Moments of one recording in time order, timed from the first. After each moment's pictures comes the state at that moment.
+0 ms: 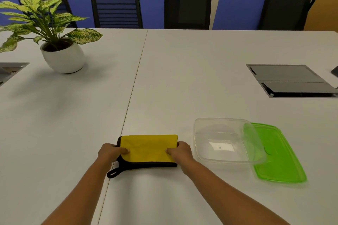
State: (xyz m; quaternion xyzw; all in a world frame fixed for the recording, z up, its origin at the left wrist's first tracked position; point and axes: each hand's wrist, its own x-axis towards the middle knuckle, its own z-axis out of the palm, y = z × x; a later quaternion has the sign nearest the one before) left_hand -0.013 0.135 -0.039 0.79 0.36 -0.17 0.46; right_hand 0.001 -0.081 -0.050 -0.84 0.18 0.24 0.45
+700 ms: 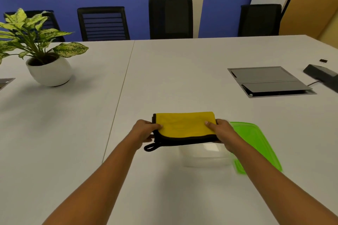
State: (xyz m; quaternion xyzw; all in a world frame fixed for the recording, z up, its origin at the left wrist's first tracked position) left_hand 0.014 -0.004 0.051 0.77 0.19 -0.19 0.58; right_hand 0.015 -0.243 0.030 -0.79 0.19 0.10 0.57
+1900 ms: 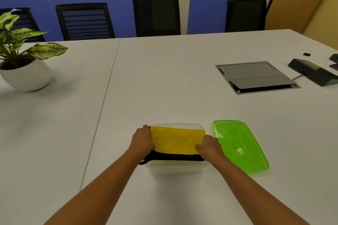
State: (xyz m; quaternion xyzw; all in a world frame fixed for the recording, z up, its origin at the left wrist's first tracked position) left_hand 0.025 -0.047 0.015 0.97 0.04 -0.17 0.19; right_hand -0.006 -0.243 0.005 -0.93 0.19 0.16 0.25
